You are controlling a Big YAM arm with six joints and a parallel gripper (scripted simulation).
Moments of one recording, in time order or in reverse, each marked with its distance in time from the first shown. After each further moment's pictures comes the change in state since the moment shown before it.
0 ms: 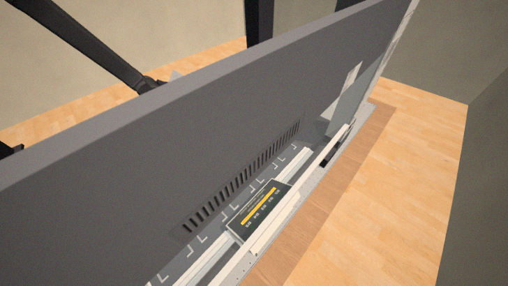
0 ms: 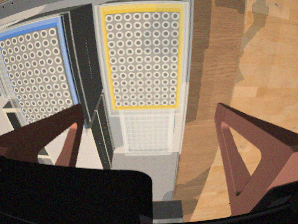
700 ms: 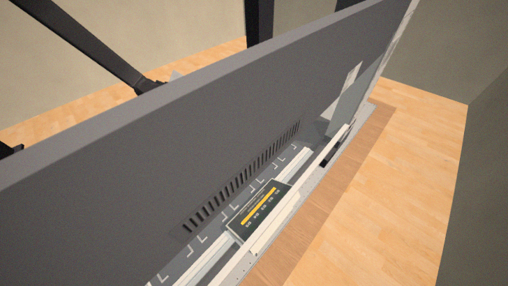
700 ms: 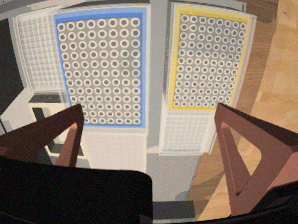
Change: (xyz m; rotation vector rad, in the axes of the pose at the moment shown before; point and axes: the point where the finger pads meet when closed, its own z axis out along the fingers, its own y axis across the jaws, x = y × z) arm 0.001 0.070 0.000 -0.006 -0.001 -0.044
